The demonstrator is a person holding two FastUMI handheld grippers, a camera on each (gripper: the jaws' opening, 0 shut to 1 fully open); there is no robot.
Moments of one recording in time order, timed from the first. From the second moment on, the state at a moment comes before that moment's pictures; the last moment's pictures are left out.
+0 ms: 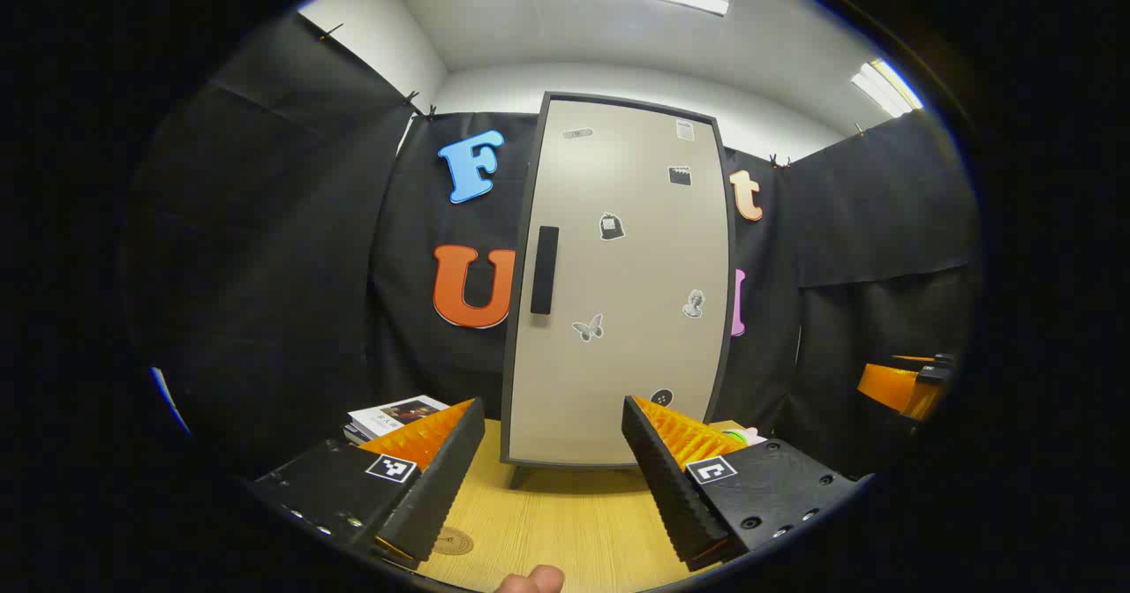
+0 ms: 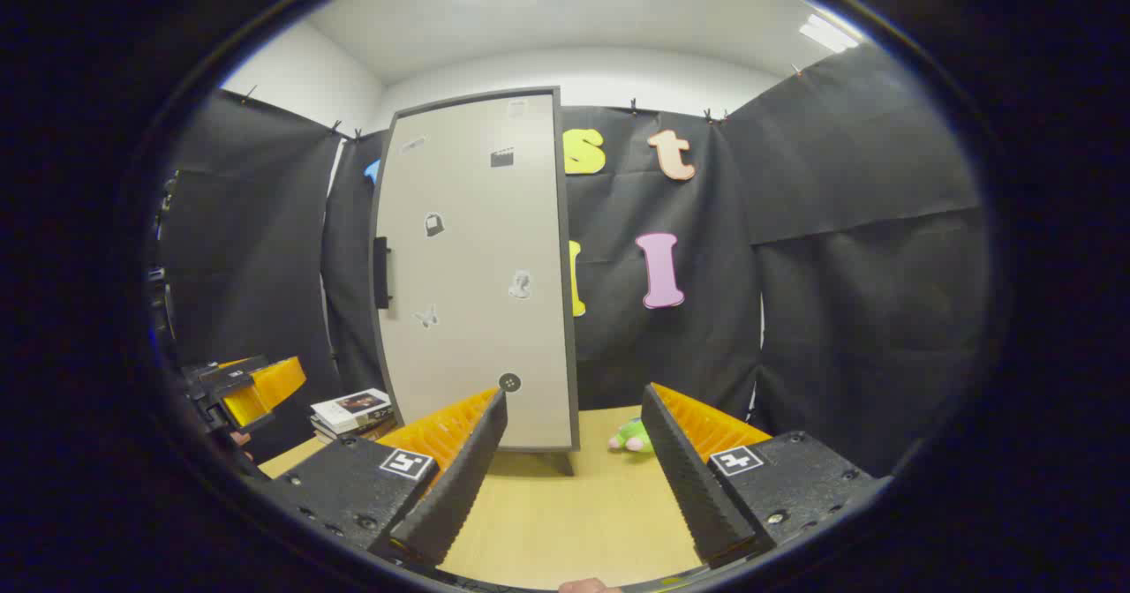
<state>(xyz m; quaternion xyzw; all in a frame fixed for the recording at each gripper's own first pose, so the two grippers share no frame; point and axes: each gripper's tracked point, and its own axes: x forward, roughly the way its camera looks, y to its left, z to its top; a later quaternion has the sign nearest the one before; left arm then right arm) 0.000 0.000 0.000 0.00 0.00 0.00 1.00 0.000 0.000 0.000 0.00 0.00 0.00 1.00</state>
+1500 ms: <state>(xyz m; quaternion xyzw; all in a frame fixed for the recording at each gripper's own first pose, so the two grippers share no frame) 0.000 -0.027 0.001 0.01 -0.01 -0.04 1.00 -0.002 -0.021 -0.002 0.01 0.00 -0.01 1.00</state>
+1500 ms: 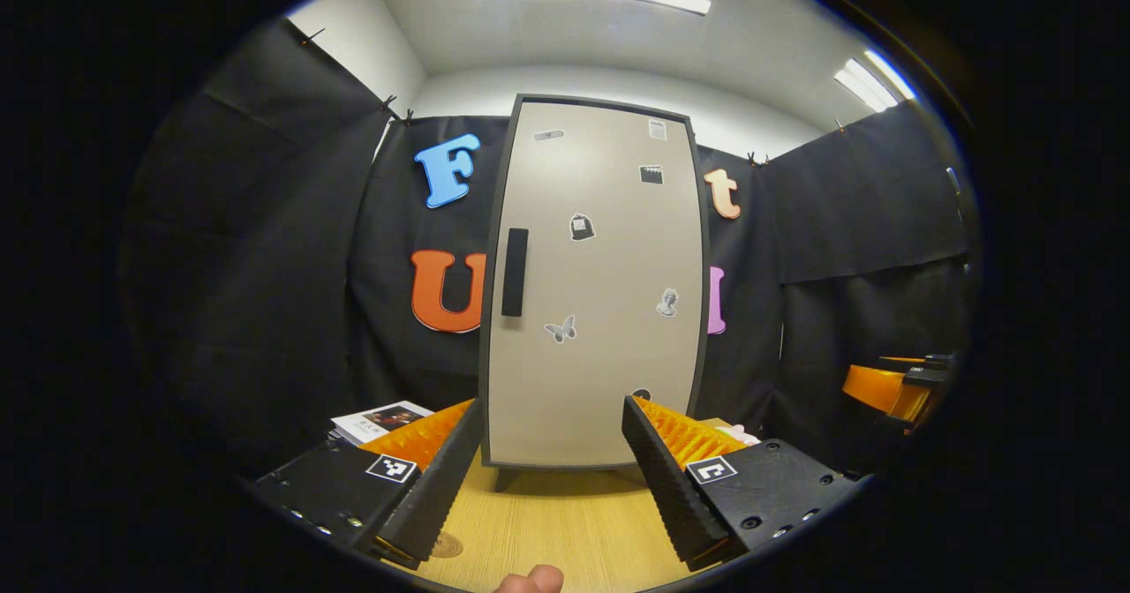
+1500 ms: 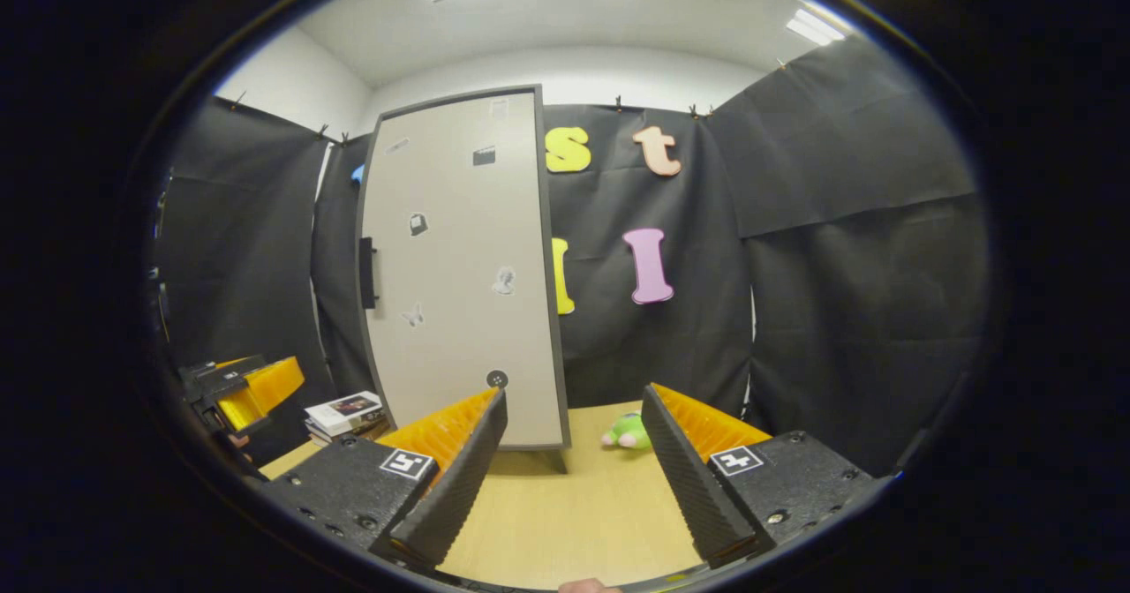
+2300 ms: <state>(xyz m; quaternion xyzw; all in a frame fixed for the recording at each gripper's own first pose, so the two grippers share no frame) 0.002 -0.021 -0.004 0.02 -0.01 -0.03 1.00 0.014 -0.009 -0.006 0.01 0.01 0.01 1.00</state>
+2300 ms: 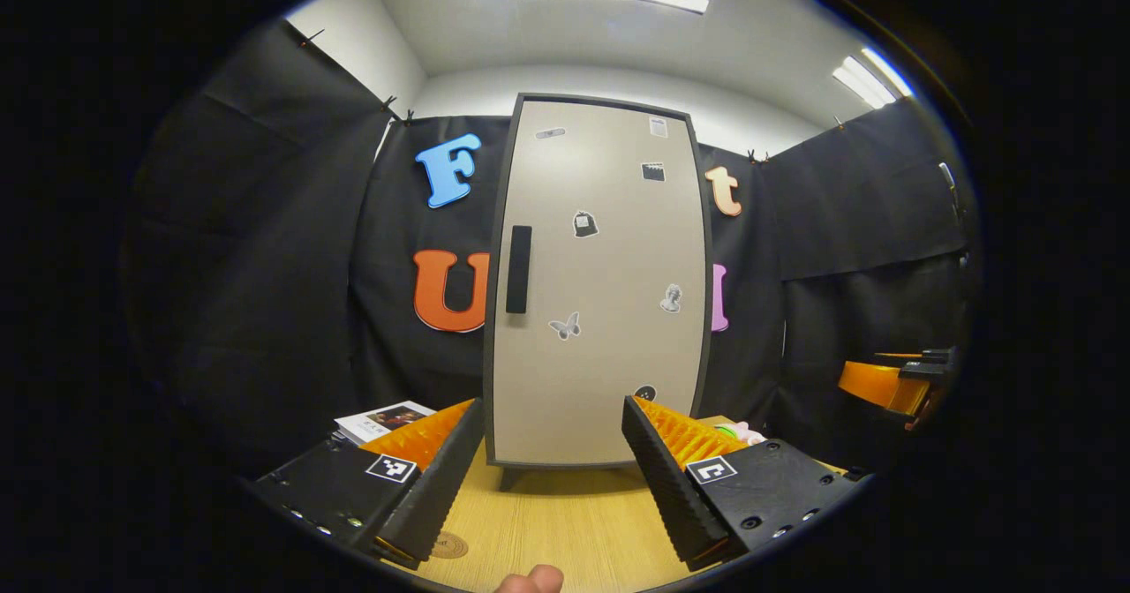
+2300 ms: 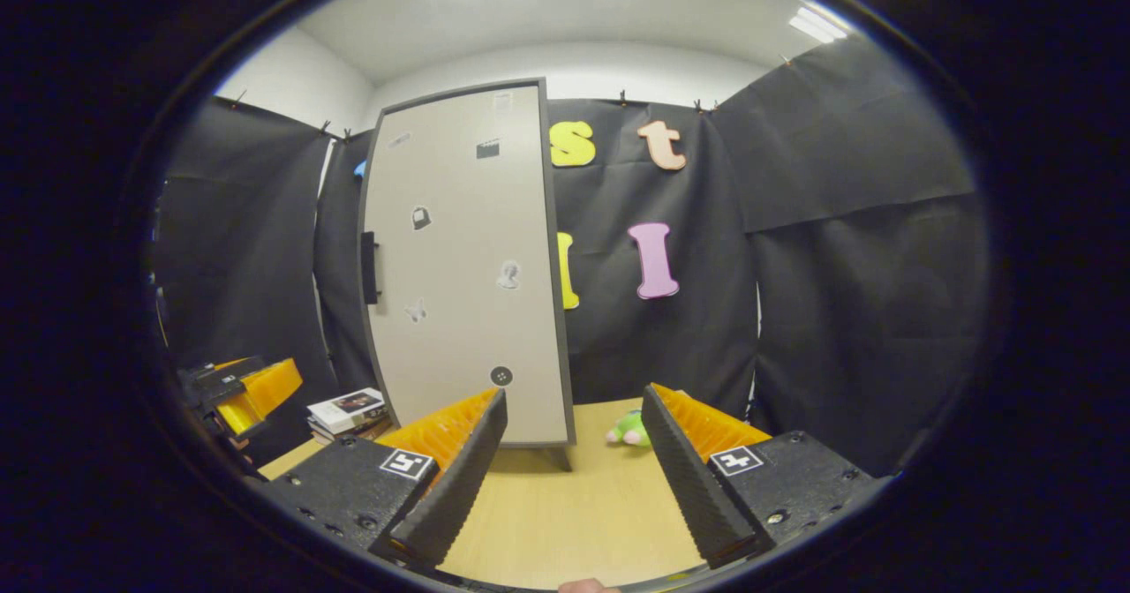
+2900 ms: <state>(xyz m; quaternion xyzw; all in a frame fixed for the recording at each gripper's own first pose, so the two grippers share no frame) 0.000 -0.017 -0.005 0.03 -0.01 -0.04 1.00 0.093 0.069 0.020 0.01 0.00 0.12 0.99</state>
